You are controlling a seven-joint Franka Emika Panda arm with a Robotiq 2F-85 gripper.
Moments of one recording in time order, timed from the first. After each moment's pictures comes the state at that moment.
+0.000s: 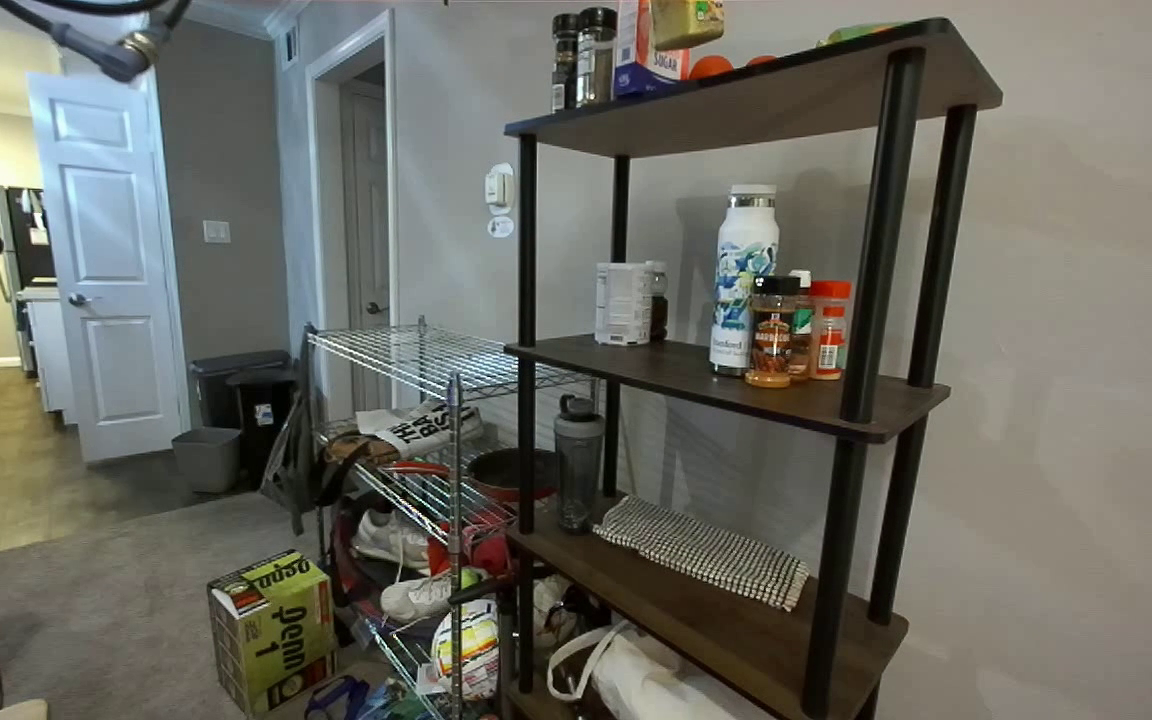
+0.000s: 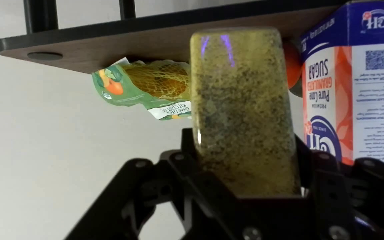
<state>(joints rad) -2.07 0.34 2.15 -1.60 -0.71 2.66 0.52</state>
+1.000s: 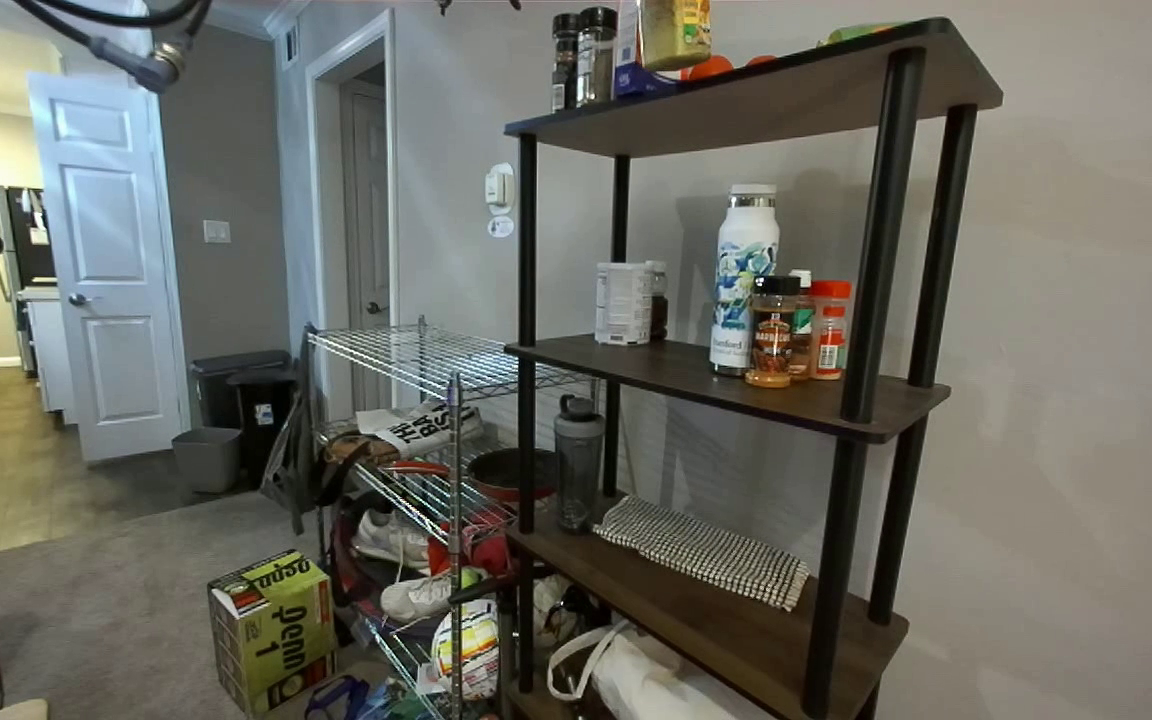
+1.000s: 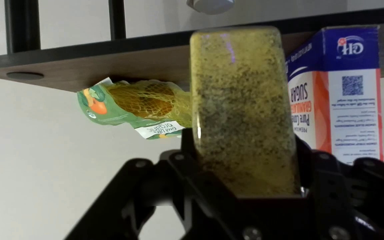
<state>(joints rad) -1.95 0.34 2.09 -1.56 -0.71 2.58 0.51</state>
